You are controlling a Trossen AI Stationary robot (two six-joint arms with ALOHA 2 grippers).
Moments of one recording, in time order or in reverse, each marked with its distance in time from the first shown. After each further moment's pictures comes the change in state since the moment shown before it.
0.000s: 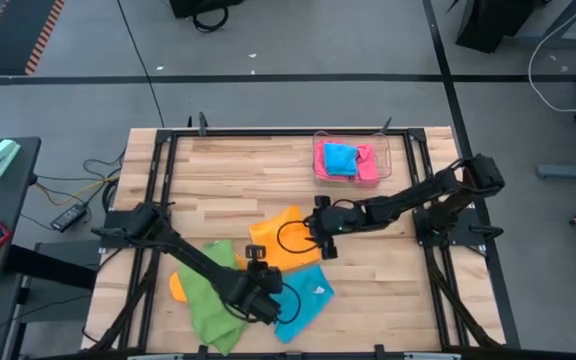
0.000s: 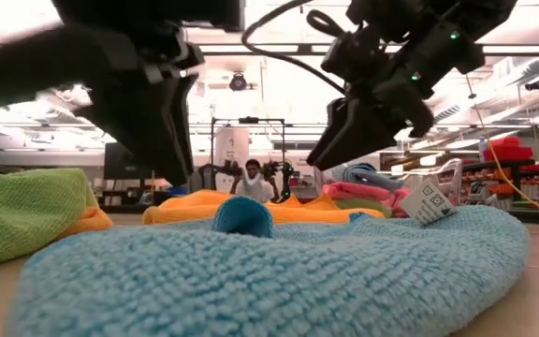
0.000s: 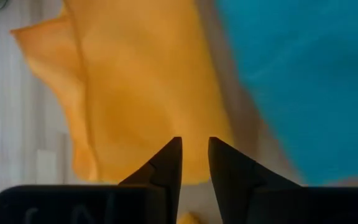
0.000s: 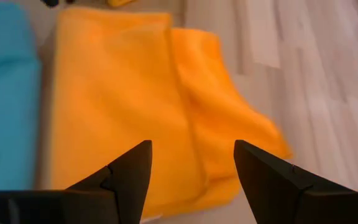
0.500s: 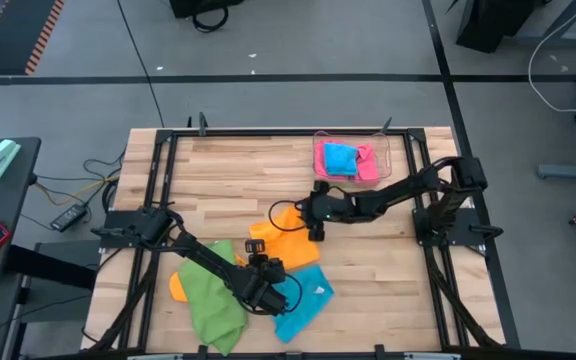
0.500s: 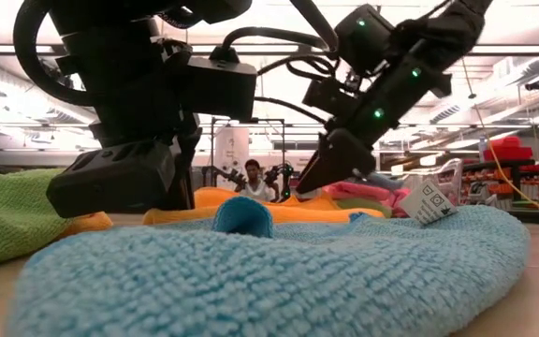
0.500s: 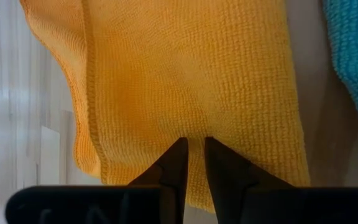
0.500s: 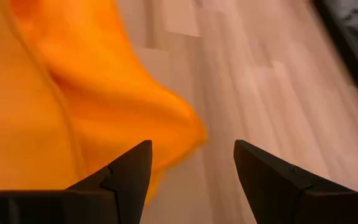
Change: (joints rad) left arm 0.057 0.106 -0.016 -0.018 -0.062 -0.108; right arm -0.114 0.119 0.038 0.067 0.157 0.008
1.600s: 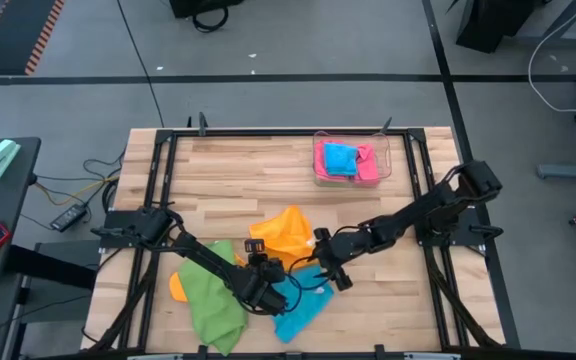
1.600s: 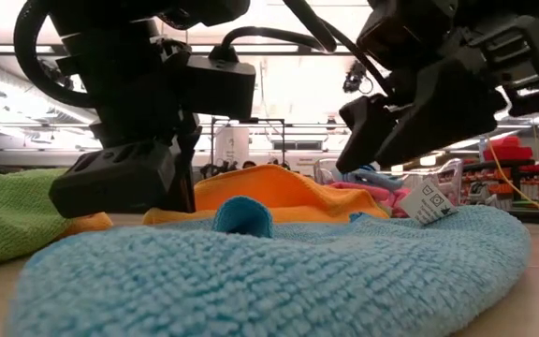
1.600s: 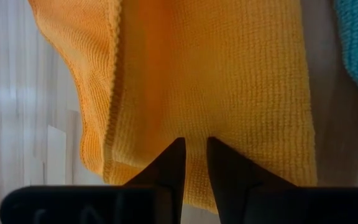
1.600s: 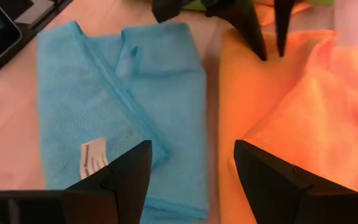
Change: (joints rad) left arm 0.000 0.000 0.000 -0.011 -0.016 -0.002; right arm 0.297 -0.062 -0.103 0.106 -0.375 0.094
